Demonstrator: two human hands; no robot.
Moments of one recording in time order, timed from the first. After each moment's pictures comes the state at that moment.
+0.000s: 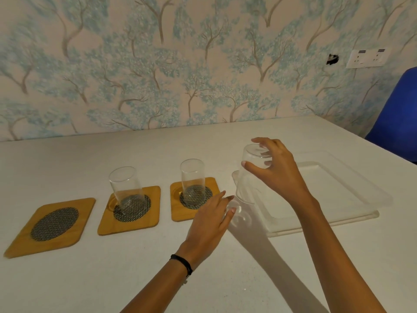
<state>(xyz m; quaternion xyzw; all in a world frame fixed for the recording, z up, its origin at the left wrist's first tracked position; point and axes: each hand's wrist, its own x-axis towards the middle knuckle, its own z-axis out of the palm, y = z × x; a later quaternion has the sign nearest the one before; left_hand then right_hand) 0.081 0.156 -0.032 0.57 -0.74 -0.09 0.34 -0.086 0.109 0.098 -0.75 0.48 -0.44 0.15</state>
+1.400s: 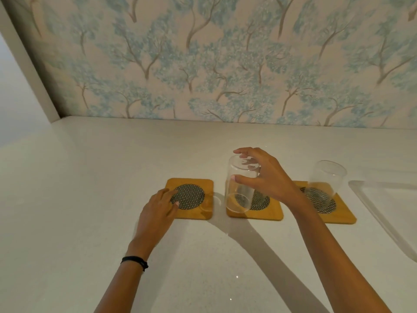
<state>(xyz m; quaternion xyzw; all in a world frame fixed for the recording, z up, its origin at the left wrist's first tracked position) 0.423 0.290 -0.021 0.76 -0.58 0.00 0.29 0.180 0.171 0.087 -0.83 0.31 -0.35 0.30</state>
